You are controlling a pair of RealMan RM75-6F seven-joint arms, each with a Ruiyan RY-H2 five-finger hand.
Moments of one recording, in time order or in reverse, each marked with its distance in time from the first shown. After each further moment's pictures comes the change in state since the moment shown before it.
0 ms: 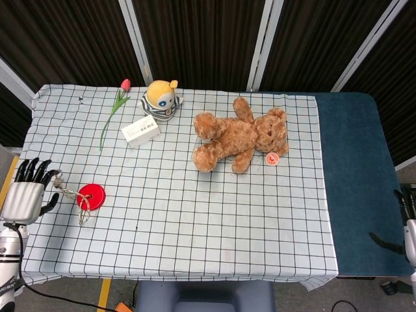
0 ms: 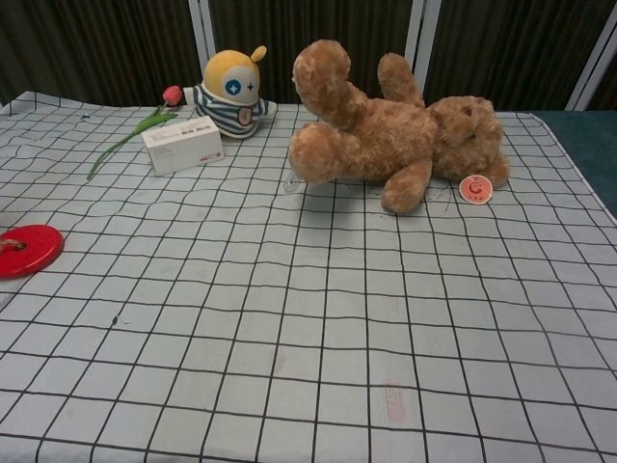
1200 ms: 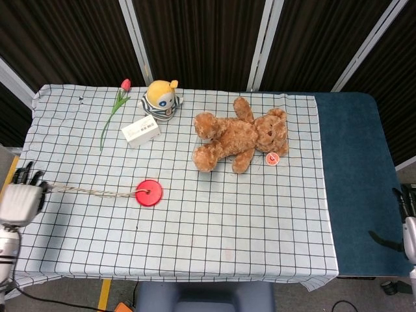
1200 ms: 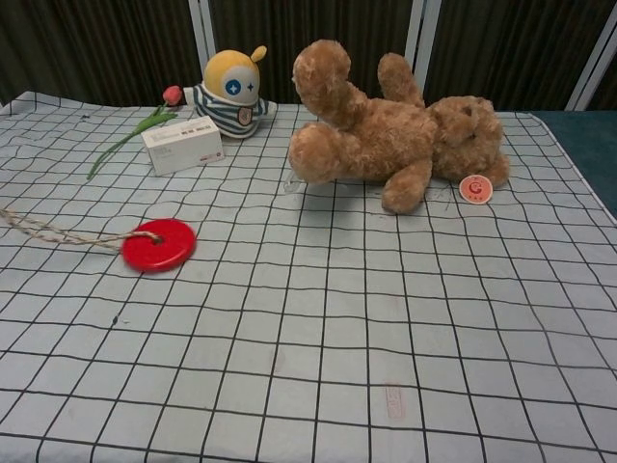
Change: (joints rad) left arm -0.015 0.057 0.098 0.028 -0.081 0.019 0.150; right arm 0.011 0.003 0.009 -0.014 0.002 -0.021 -0.030
